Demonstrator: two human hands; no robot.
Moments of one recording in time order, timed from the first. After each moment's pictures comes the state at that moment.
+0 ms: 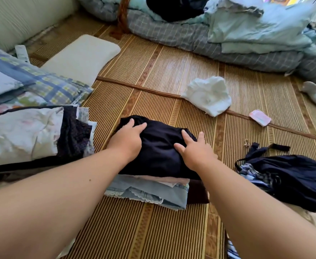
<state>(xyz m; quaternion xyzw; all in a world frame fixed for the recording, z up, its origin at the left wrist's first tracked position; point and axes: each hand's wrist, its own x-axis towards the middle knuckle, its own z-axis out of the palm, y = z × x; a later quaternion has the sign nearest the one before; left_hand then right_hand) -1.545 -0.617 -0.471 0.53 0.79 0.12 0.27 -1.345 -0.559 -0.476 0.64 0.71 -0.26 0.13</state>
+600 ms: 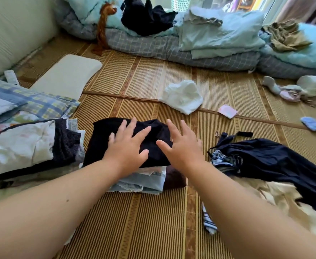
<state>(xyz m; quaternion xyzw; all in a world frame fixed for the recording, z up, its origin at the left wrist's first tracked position) -1.478 -0.672 -0.395 0.67 0.72 0.09 0.17 -1.303 -0.619 -0.403 0.60 0.77 -0.21 -0.08</state>
